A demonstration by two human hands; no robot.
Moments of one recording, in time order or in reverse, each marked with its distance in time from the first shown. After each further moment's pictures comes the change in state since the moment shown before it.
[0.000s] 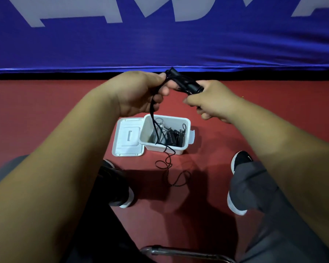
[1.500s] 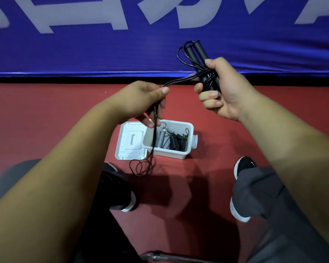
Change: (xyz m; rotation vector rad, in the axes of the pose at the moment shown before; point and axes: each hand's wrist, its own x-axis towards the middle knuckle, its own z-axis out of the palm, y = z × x) left_hand -0.008 -0.013 -0.013 0.430 0.075 0.108; right_hand -0.004 -0.037 -0.021 0.695 -0.101 0.143
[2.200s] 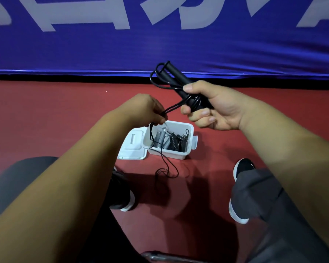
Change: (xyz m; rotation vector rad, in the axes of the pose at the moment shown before) left_hand 0.030 -0.036 0.005 0.517 0.080 0.036; right_hand -0.018 0.013 0.011 -0.147 -0.401 0.218
